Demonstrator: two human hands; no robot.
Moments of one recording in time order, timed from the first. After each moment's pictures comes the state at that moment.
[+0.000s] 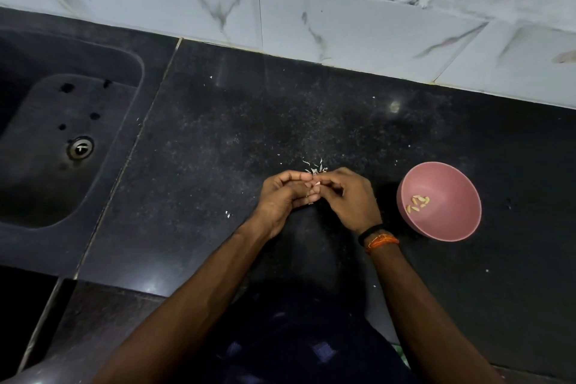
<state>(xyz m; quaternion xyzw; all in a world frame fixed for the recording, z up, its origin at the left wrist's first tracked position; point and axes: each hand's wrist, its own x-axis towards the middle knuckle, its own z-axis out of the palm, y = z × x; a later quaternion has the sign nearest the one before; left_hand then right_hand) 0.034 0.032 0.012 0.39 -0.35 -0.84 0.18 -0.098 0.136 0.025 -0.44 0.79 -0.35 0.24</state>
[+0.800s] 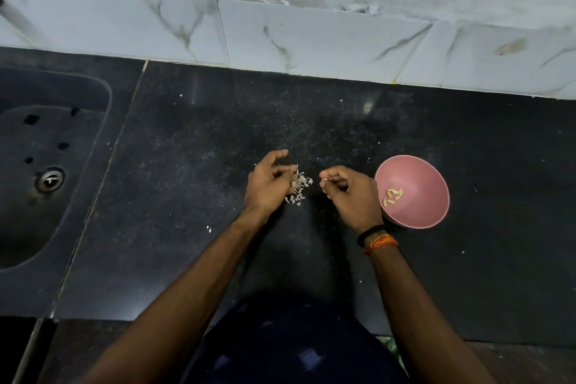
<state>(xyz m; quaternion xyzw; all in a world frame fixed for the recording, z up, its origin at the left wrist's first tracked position) 0.004 0.017 0.024 0.43 -0.60 -0.66 0.16 -0.112 0.159 0.046 -0.31 0.83 -0.42 0.20</state>
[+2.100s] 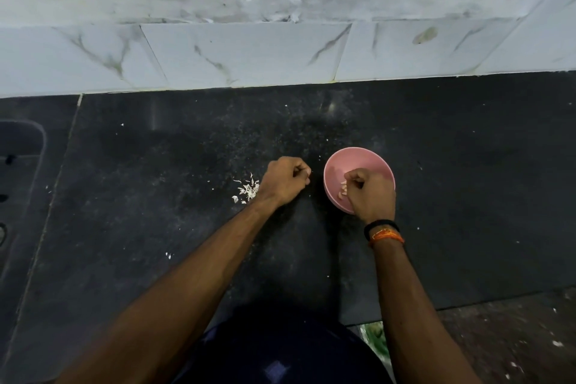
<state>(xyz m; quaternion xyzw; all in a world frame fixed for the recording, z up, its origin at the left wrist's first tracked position) -0.093 0.061 0.032 0.26 -0.83 -0.50 0.01 -0.168 0.238 0.061 -0.13 0.95 -0.27 0.11</state>
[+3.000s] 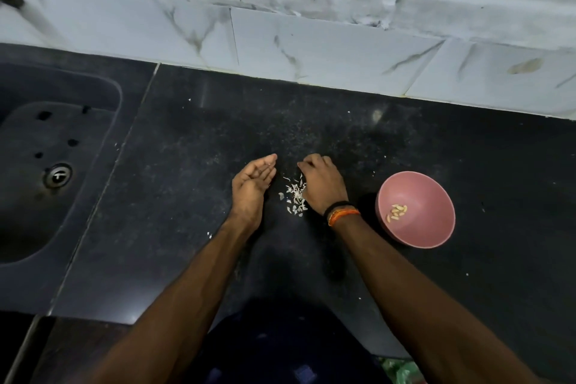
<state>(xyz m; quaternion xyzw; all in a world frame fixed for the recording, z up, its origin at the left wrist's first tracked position) 0.011 -0.007 -0.006 0.37 -0.37 -0.78 0.33 -0.128 0.081 0.013 -0.52 0.84 -0.07 0.13</state>
